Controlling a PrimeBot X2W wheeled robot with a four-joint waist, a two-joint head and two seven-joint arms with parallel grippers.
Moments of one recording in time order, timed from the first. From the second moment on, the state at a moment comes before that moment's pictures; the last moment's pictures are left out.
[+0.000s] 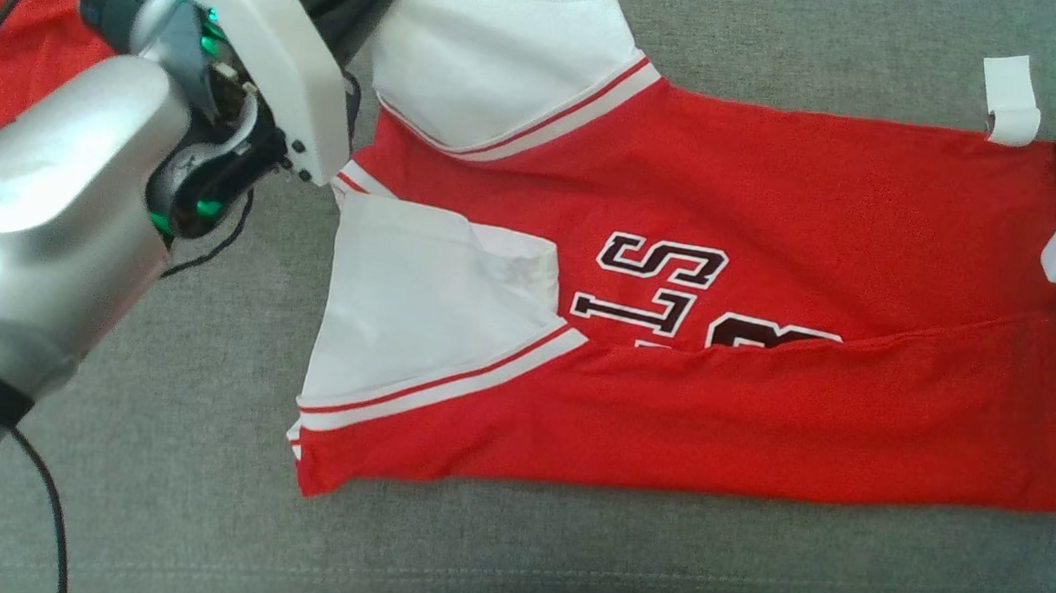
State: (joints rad) left arm -1.04 0.43 -1.00 0.51 -0.94 -0.05 0.01; right arm -0.81 -0.26 -0.14 0.84 0.12 0.12 0.38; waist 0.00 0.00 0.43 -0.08
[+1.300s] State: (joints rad) left arm -1.27 0.32 -0.94 0.86 -0.87 -0.07 -0.22; right arm -1.08 -0.25 -0.07 1.02 0.14 0.12 -0.09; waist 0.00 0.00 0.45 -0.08
